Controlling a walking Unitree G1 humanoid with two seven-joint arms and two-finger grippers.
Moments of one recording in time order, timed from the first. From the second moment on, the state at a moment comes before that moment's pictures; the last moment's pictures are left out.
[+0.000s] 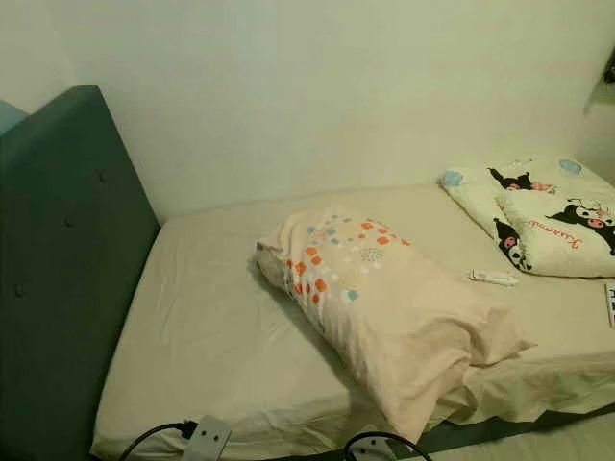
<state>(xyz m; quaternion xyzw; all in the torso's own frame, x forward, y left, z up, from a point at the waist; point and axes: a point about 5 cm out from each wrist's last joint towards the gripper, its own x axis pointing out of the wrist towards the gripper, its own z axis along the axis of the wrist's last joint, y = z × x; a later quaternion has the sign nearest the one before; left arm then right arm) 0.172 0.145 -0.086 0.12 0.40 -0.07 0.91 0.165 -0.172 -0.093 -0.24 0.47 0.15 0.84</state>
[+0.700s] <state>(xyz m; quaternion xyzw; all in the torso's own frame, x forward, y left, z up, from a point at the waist) 0.172 0.145 -0.086 0.12 0.40 -0.07 0.91 0.166 -0.172 -0.093 -0.25 0.46 0.15 0.84</state>
